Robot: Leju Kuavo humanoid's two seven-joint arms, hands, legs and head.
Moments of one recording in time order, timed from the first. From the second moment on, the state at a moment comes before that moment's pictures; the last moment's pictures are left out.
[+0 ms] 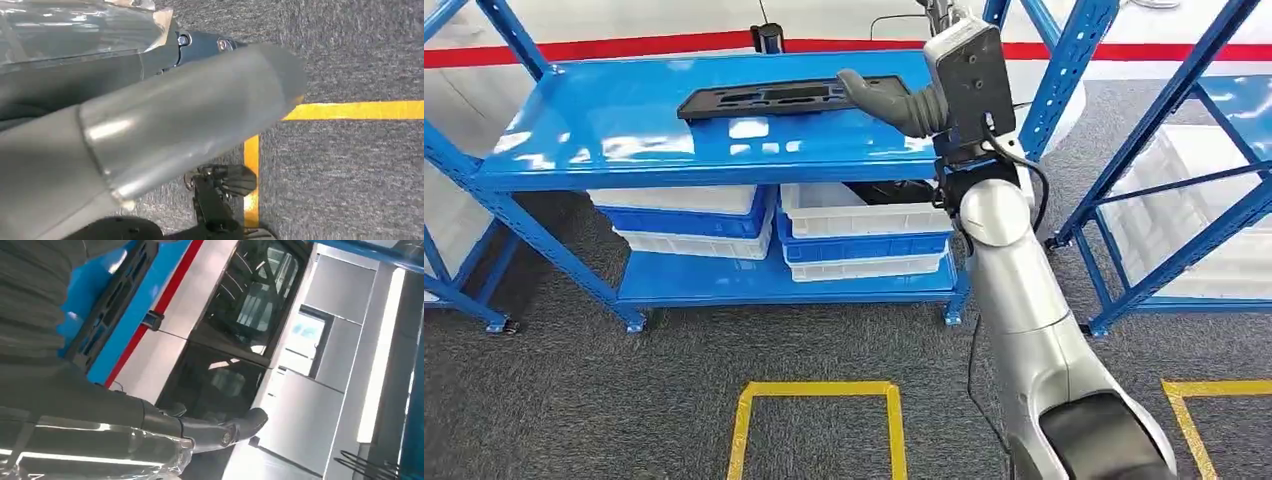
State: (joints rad) left arm -0.14 -0.15 0.86 -0.22 -0.87 0.25 -0.29; right arm -0.87 0.13 0.46 -1.22 0.22 -0.04 -0.20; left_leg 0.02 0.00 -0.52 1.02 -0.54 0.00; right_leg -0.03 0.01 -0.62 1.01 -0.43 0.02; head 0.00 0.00
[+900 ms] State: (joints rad) left arm -0.14 -0.15 0.88 -0.22 -0.86 0.28 -0.29; right arm -0.89 0.12 0.48 -1.18 0.19 -0.04 -0.22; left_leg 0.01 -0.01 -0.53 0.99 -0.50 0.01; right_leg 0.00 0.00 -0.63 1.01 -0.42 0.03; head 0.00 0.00
